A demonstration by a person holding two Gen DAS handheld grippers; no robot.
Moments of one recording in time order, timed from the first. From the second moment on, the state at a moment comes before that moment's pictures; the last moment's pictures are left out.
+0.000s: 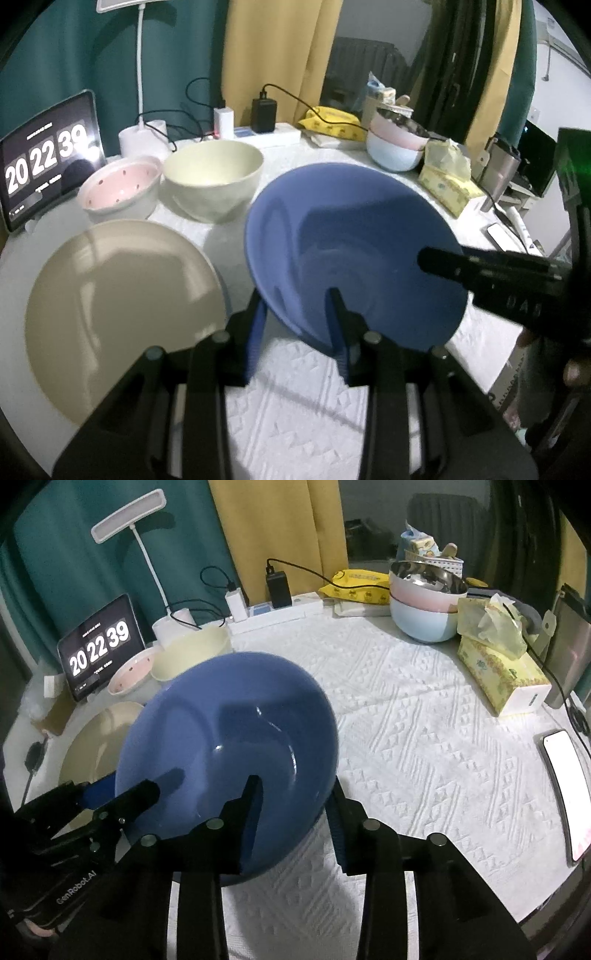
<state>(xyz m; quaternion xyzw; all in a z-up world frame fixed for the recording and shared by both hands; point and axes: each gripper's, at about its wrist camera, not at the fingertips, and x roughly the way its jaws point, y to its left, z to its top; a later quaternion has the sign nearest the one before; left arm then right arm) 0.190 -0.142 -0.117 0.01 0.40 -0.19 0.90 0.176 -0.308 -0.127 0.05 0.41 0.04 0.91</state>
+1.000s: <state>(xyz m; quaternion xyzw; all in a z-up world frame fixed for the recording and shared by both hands) 0.213 -0.098 -0.067 -0.02 0.34 -0.14 0.93 0.209 -0.306 -0.075 0.02 0.37 0.05 0.93</state>
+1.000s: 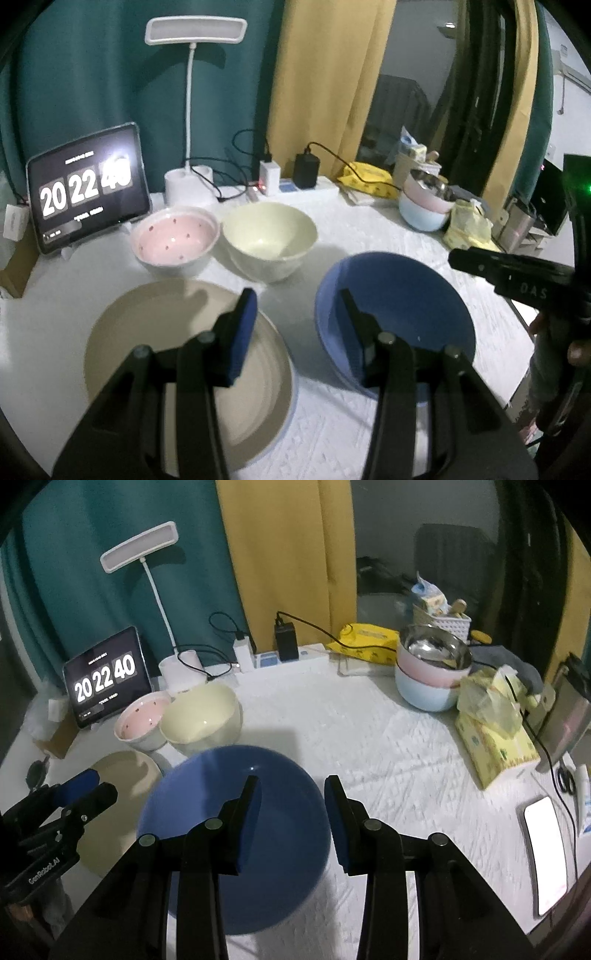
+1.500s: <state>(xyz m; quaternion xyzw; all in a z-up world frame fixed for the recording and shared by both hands) 0.255 -0.092 -0.062 -0.03 0.34 -0.12 0.93 0.262 -0.282 -0.050 -0.02 0.36 0.08 0.93</state>
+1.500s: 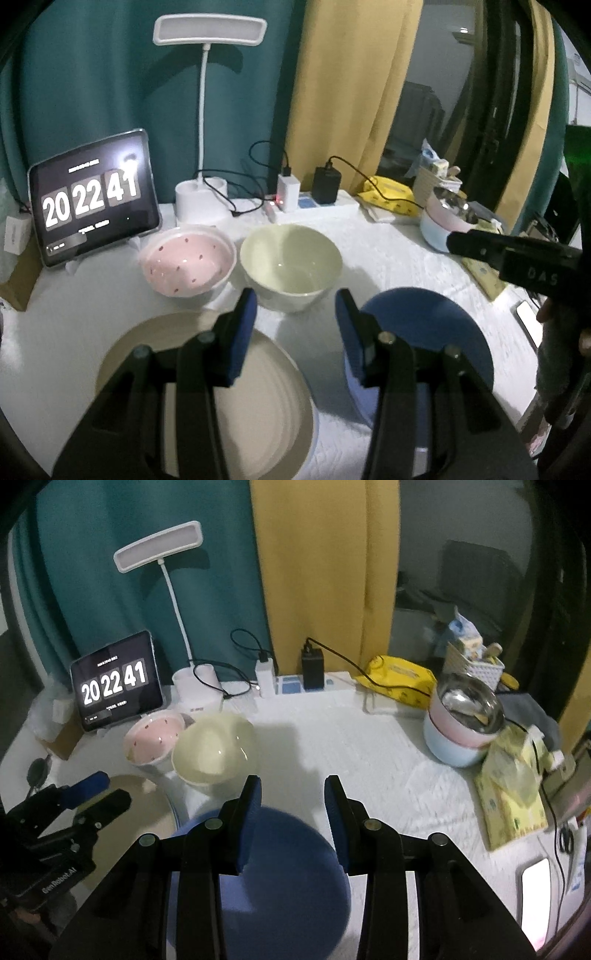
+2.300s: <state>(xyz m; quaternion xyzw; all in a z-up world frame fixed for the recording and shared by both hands) 0.327 -0.091 -0.101 -0.07 0.40 -0.09 0.91 0.355 -0.238 -0.082 -0.05 0.43 0.13 0.89</state>
